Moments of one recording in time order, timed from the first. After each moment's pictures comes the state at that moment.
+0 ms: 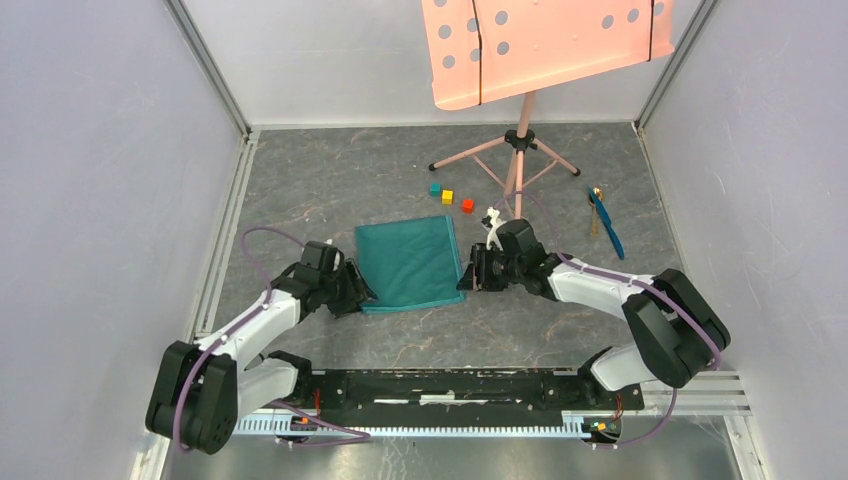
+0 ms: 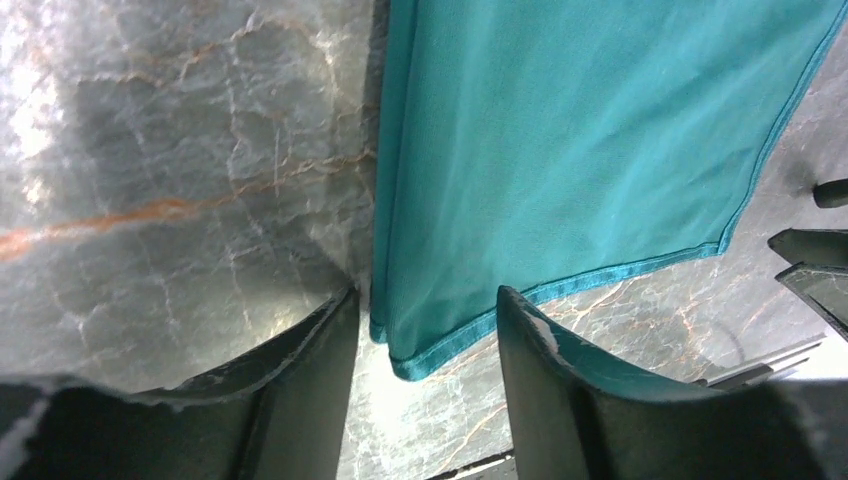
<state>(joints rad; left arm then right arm) -0.30 1.10 0.43 -0.33 0.21 -0.74 0.61 1.44 0.63 0.01 -0.33 0.61</state>
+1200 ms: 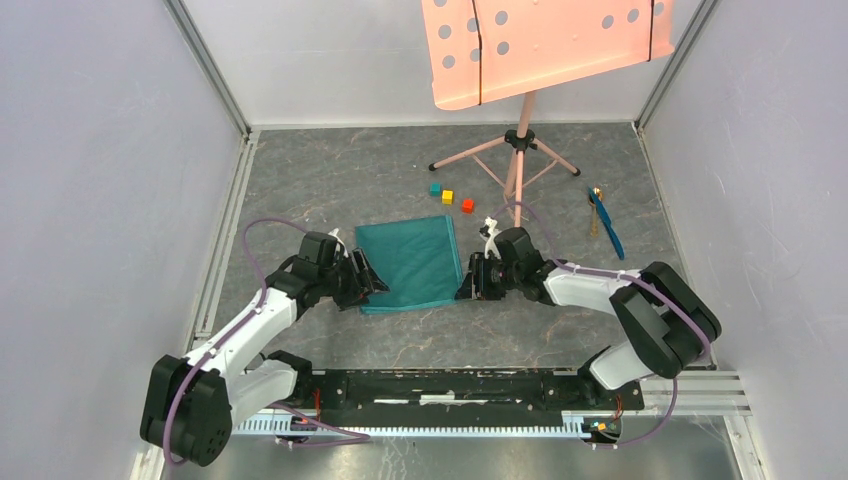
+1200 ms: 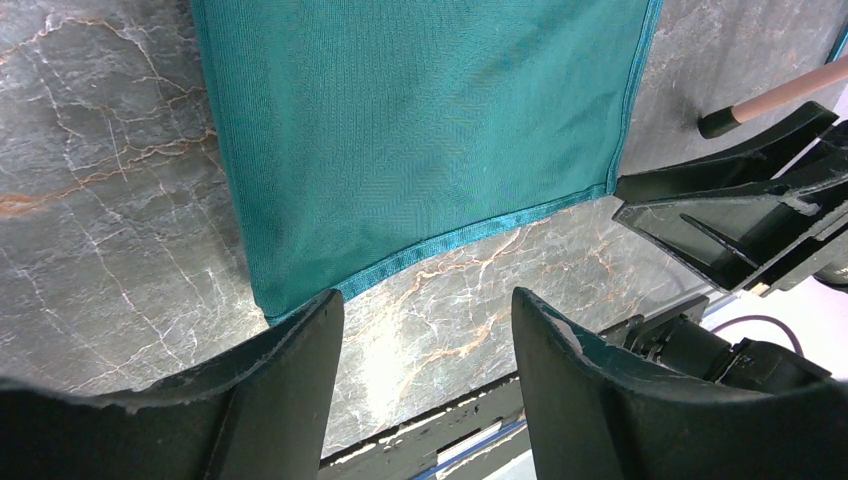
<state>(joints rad) -0.34 1.02 0.52 -0.41 0.31 -0.74 0.63 1.51 0.58 0.10 -0.39 0.65</state>
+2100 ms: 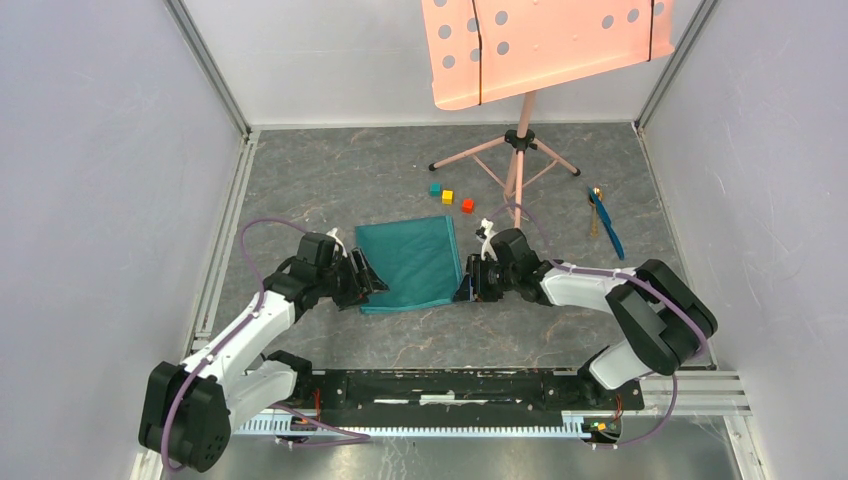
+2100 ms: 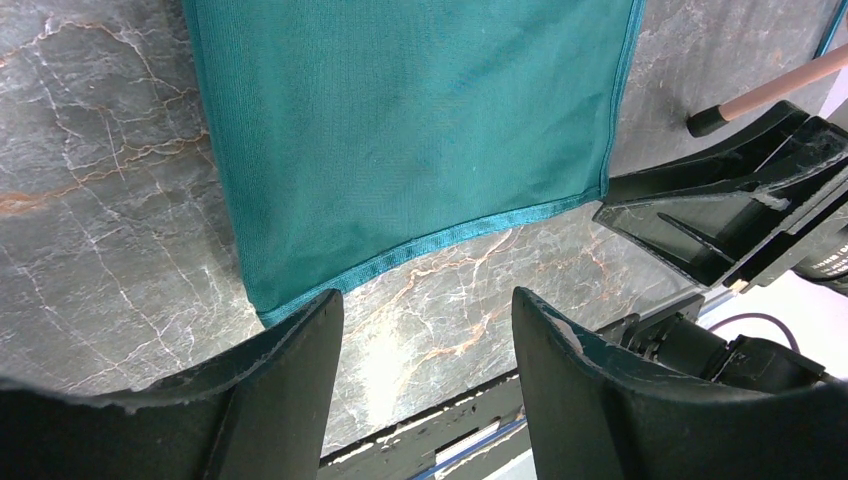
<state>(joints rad) -0.34 0.99 0.52 -0.42 0.31 -0.74 0.65 1.52 0.58 0.11 -0.38 0.66</state>
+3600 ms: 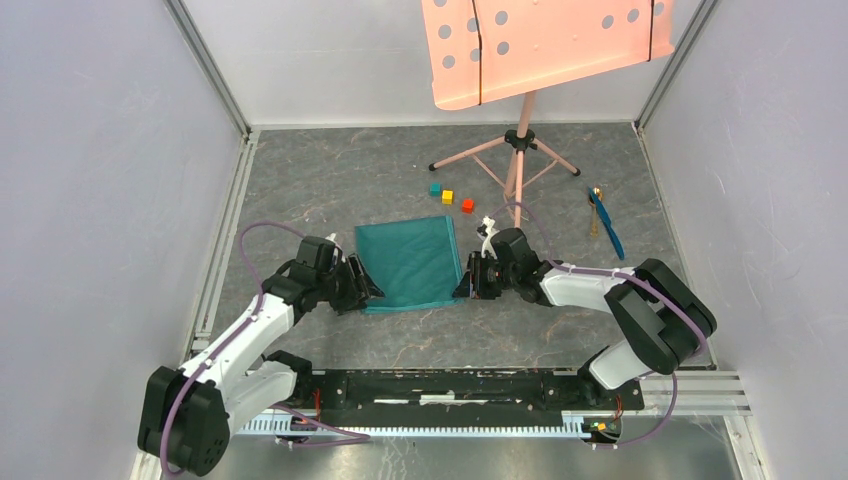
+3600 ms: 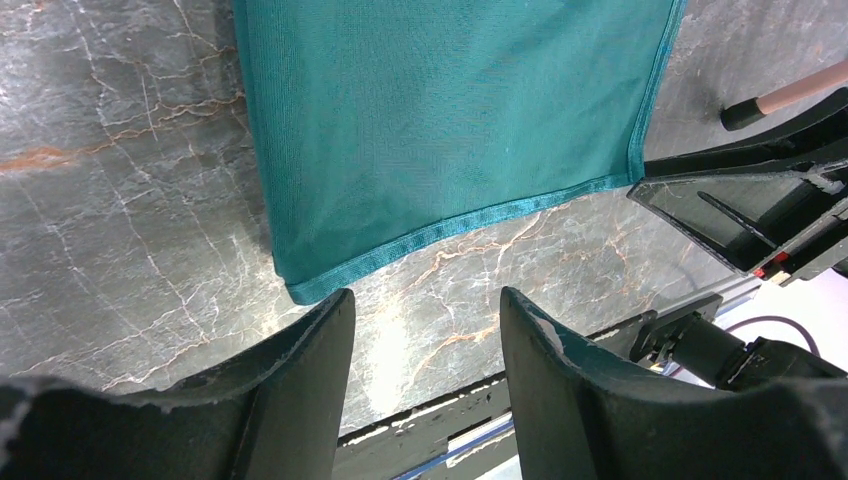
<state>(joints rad) -0.34 0.97 0.50 -0.47 0.30 -0.74 0.65 1.52 0.58 0.16 -0.37 0.70</state>
